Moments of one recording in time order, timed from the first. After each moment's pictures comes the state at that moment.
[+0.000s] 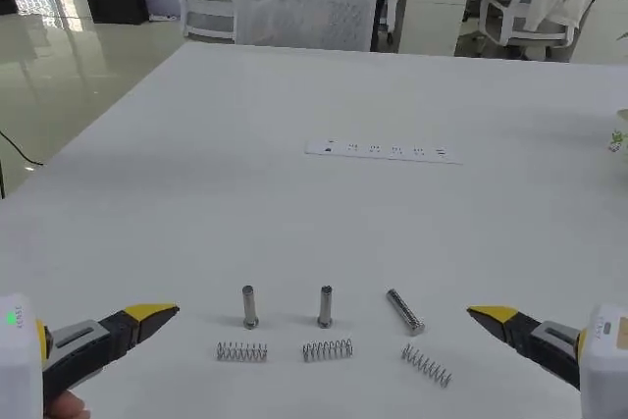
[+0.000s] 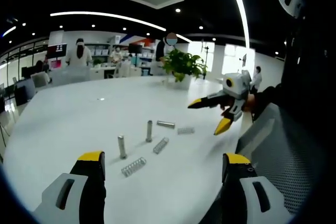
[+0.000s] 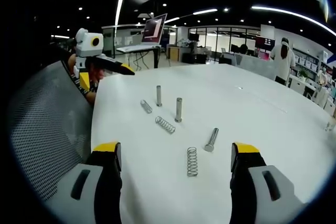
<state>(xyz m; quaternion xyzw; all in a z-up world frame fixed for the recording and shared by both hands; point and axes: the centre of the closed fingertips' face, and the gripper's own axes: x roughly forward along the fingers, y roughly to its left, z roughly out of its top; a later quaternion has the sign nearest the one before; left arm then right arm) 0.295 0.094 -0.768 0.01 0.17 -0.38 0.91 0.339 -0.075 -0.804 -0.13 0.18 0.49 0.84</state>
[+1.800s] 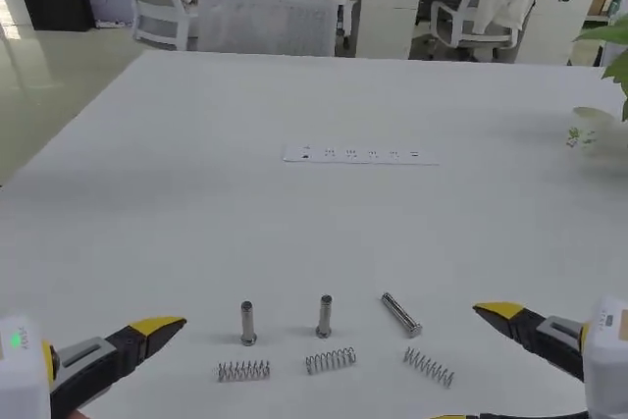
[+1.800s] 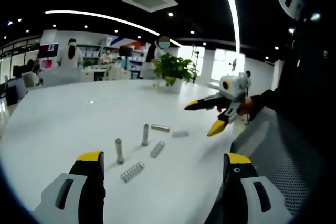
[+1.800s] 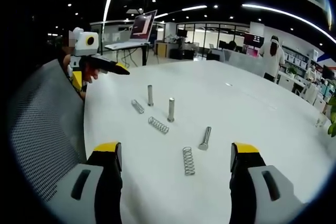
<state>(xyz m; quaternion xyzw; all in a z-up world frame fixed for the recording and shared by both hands) 0.301 0.096 -0.767 0.00 0.15 -0.43 0.89 0.342 -0.075 -0.799 -0.14 0.19 0.44 0.87</state>
